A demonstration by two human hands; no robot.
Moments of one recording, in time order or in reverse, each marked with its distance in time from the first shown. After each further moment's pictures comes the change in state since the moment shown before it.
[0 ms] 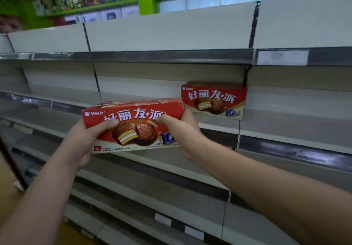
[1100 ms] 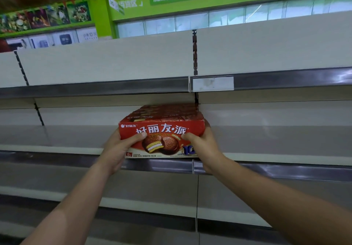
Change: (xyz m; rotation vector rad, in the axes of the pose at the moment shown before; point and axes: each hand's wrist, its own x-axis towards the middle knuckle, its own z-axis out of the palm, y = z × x) left_hand 0.089 -0.026 0.194 -0.038 -0.355 0.069; right_hand 0.031 0.006 -0.173 -0.023 0.386 -0.133
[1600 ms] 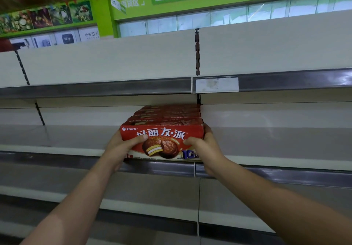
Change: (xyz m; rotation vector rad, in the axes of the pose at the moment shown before) left_hand 0.020 -0.009 -0.007 0.077 0.018 -0.039; right_hand 0.013 0.009 -0.002 0.023 -0.043 0.071
